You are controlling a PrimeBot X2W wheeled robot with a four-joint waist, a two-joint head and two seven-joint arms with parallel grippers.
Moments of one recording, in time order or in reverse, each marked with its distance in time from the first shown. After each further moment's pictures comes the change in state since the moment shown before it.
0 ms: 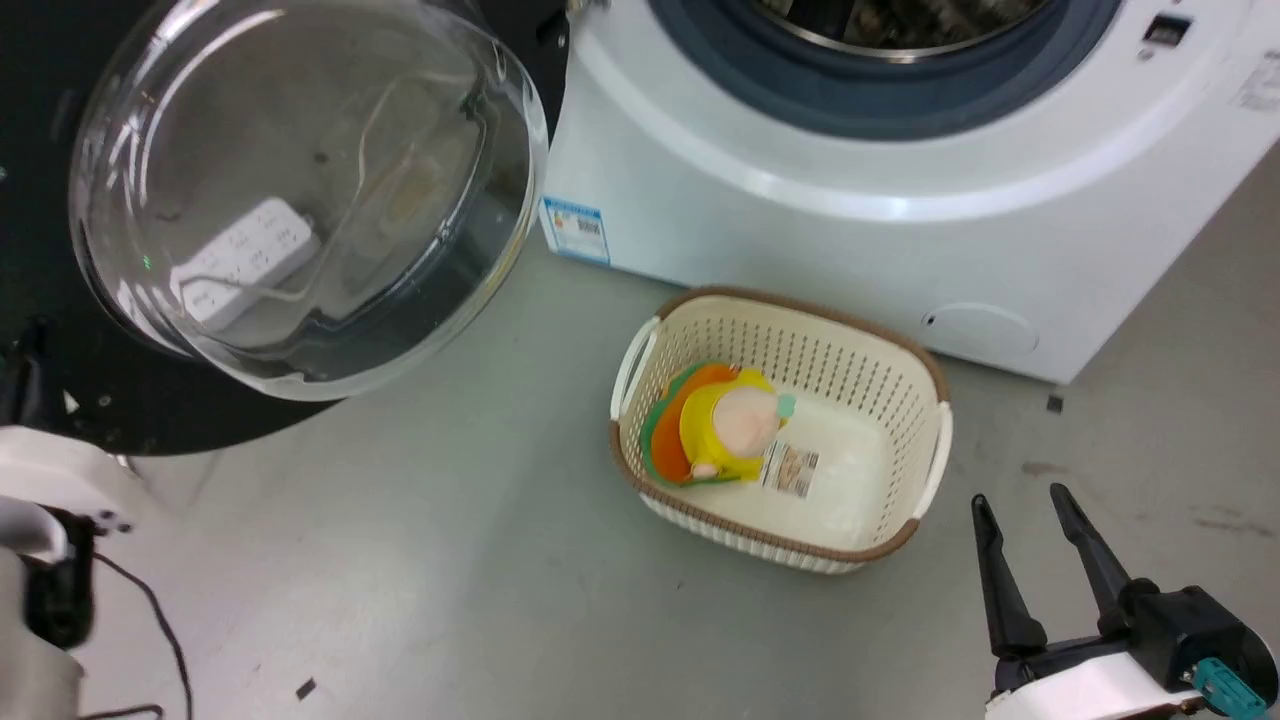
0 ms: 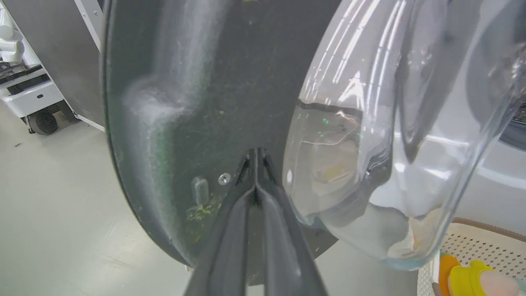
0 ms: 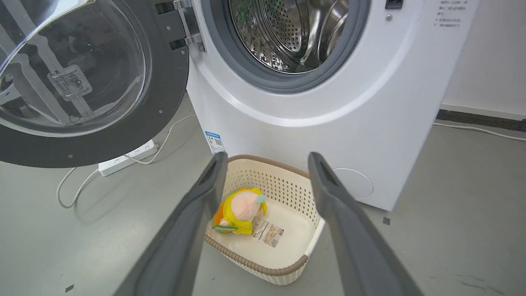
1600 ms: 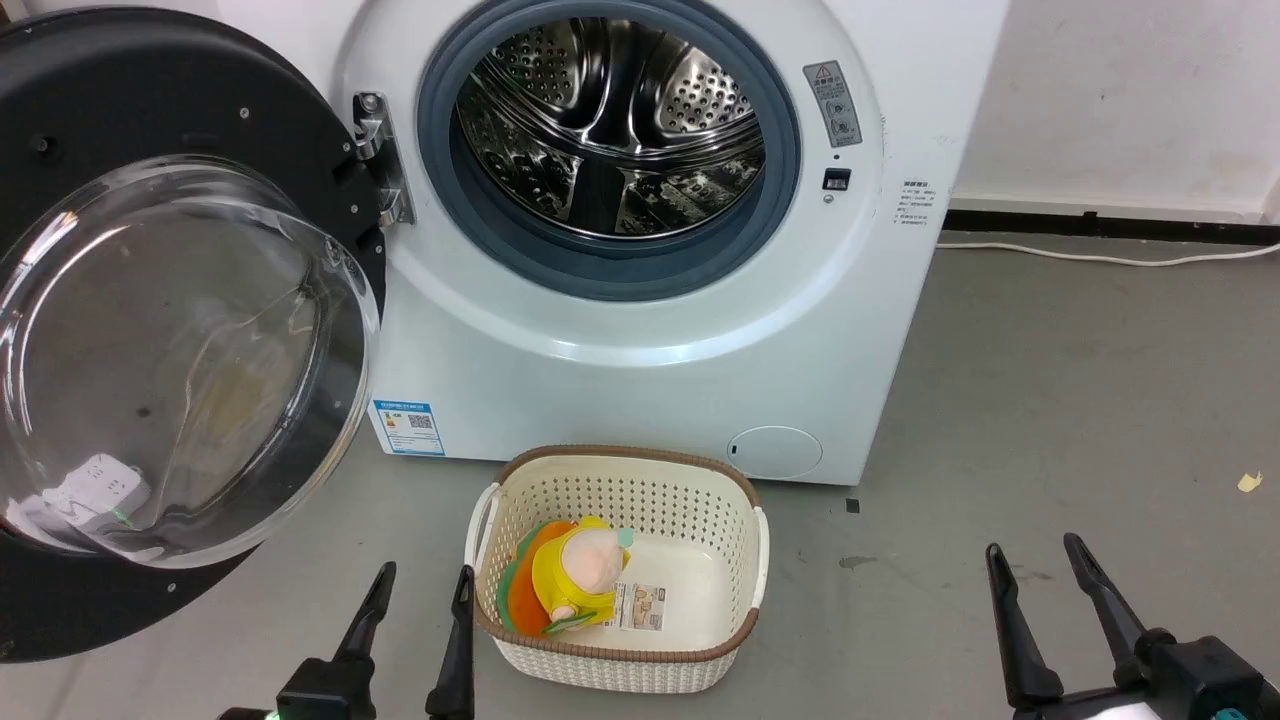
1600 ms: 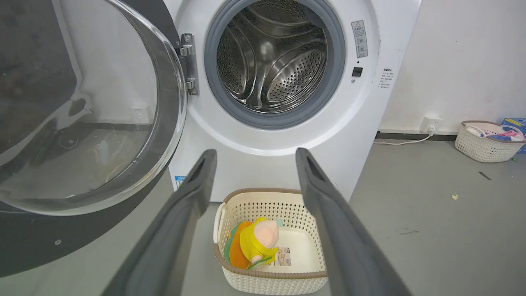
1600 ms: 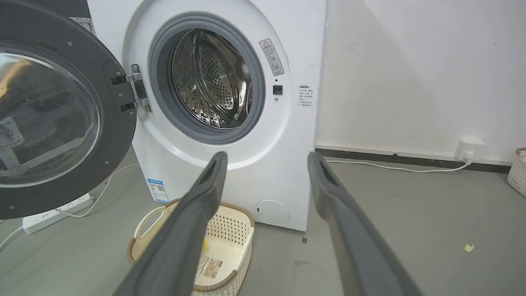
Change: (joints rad) left arm 0.540 -0.333 -0.249 -0.477 0.204 0.125 -0.059; right arm 0.087 0.005 -0.038 -0.029 -0.007 0.000 0.000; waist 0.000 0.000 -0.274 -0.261
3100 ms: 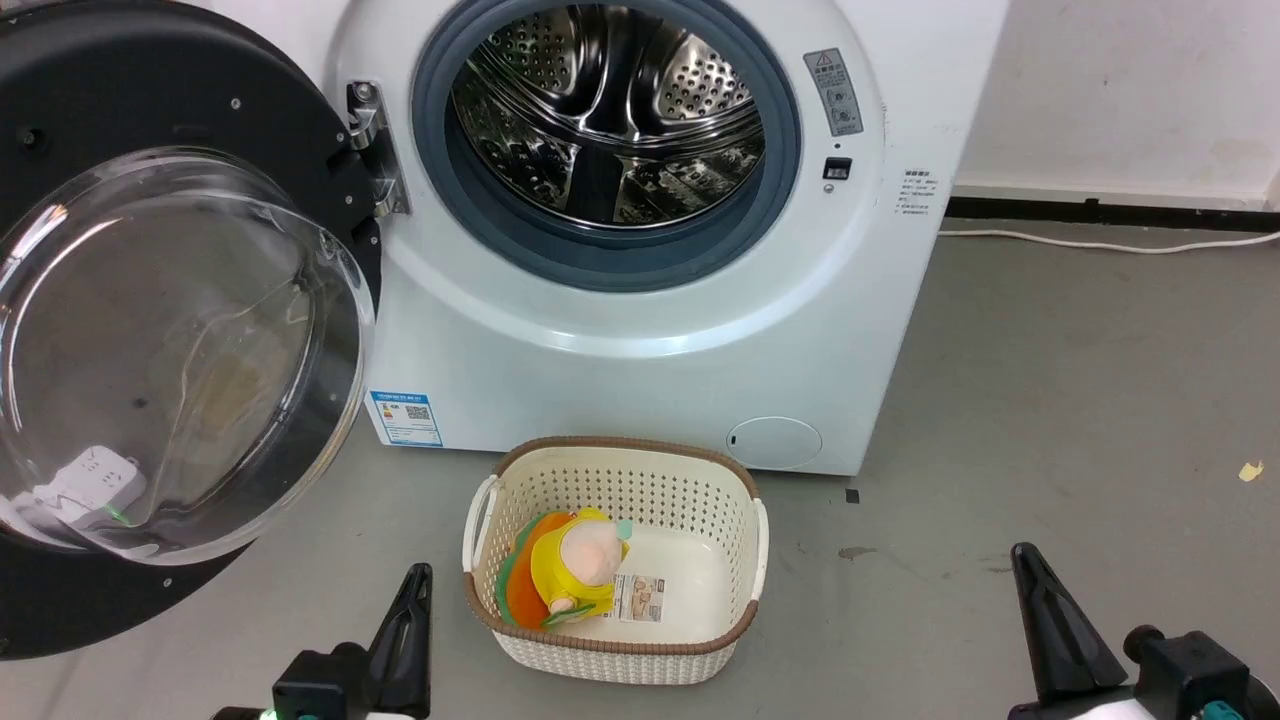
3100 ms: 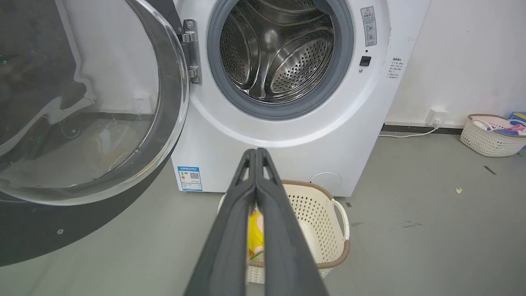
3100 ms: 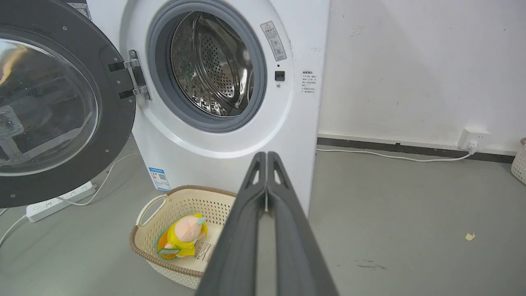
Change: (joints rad) left arm -0.003 -0.029 0.045 0.013 0.028 -0.028 0.030; right arm -0.003 0.000 0.005 0.008 -0.004 0.000 0.028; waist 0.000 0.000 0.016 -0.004
